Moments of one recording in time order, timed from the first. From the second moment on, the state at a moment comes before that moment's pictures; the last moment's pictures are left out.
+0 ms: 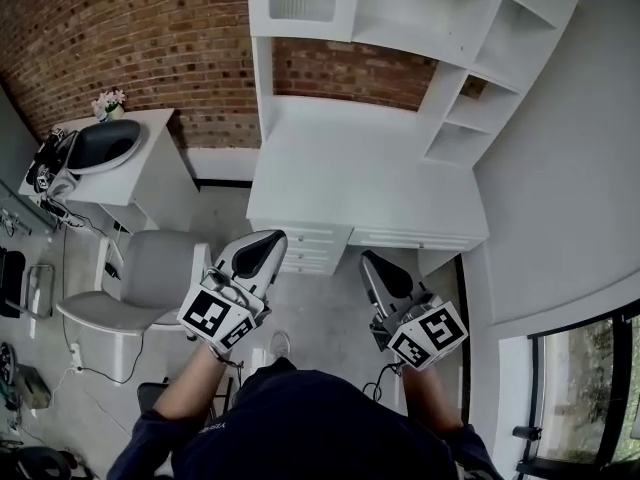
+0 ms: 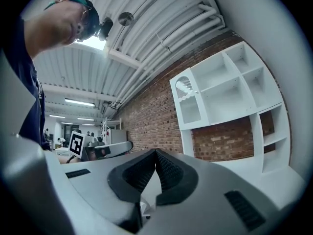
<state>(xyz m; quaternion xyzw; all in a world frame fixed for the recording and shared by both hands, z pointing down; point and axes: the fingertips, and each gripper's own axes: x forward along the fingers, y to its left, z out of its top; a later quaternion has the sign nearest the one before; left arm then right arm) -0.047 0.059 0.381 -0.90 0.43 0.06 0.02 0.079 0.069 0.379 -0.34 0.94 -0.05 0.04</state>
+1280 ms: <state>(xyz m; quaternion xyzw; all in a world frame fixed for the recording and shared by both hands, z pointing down) -0.068 -0.219 0.338 -0.89 0.44 0.05 0.08 0.048 -0.208 0.353 -0.32 0.95 -0.03 0.06</state>
